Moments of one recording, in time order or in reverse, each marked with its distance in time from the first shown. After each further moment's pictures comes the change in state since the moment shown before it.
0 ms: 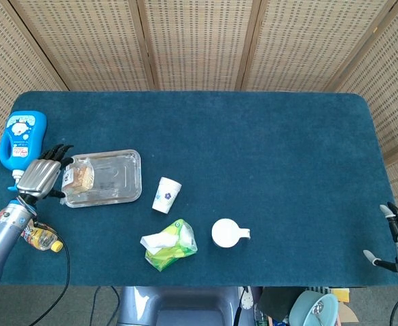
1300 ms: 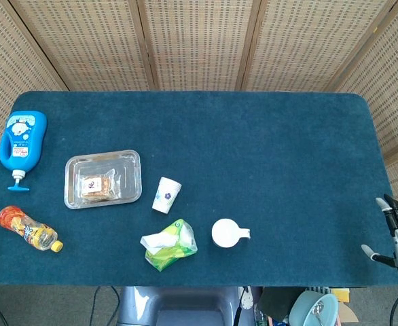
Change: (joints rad) left arm 0.529 0.247 0.155 -0.218 0.282 0.783 0.121; right arm 0.019 0.103 0.015 -0.175 -0.027 0.011 -0.115
